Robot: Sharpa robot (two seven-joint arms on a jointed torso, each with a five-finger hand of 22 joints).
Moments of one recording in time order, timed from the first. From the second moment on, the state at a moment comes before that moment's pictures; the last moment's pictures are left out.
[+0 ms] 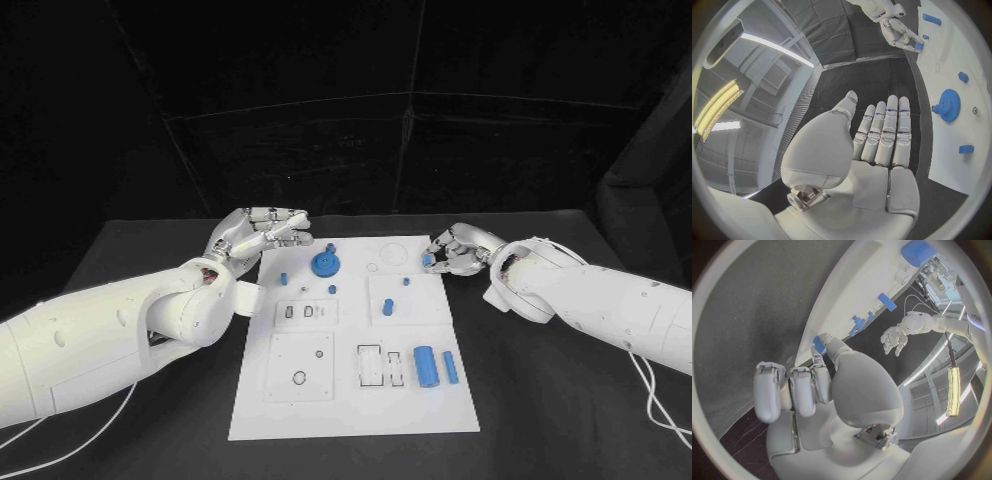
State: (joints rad) left arm 1.17 -0.87 -0.05 1.50 -0.03 -0.29 0.51; left_hand 1.35 -0.02 0.08 0.08 0.05 0.98 0.22 0.11 0.07 1.06 0.17 0.10 0.07 1.08 0.13 0.17 0.14 0.18 0.90 0.24 0.27 0.10; right arm 1.17 -0.72 -0.04 1.15 -1.12 -0.26 0.08; right_hand 1.31 -0.03 0.22 -0.11 0.19 1.02 0.15 0.09 0.07 1.46 0.06 1.43 1.31 1.47 -0.01 1.51 1.31 0.05 1.47 0.10 1.49 1.31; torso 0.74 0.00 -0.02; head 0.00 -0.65
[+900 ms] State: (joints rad) left arm 1.17 -0.87 -0.05 1.49 -0.03 -0.29 0.51; left_hand 1.35 -0.02 0.09 0.08 0.05 0.98 0.22 0.10 0.07 1.06 0.17 0.10 0.07 1.08 0.13 0.16 0.14 0.18 0.90 0.24 0.27 0.10; right arm 1.18 -0.74 -0.04 1.32 -1.09 -0.41 0.10; right_hand 1.29 0.02 0.29 -0.11 0.20 1.08 0.14 0.12 0.07 1.47 0.04 1.47 1.31 1.46 -0.04 1.52 1.31 0.05 1.47 0.07 1.50 1.31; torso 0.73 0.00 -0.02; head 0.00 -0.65
